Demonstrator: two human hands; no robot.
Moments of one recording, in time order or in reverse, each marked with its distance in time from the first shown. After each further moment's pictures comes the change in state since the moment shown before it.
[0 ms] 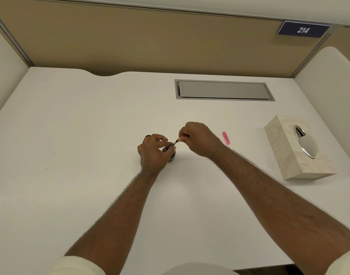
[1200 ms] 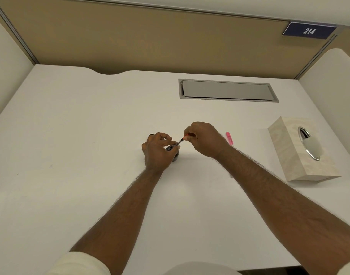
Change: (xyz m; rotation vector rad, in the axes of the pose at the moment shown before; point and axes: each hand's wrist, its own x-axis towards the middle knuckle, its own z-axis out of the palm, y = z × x) left_hand 0.001 0.003 0.000 -0.012 0.004 0.011; right_hand -0.003 0.000 -0.002 -0.019 0.028 -0.014
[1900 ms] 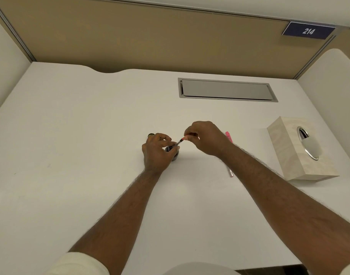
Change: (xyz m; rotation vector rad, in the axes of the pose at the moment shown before) left_hand 0.000 -0.011 0.004 -0.027 0.007 0.037; right_hand -0.001 0.001 -0.007 0.027 -0.011 -0.039
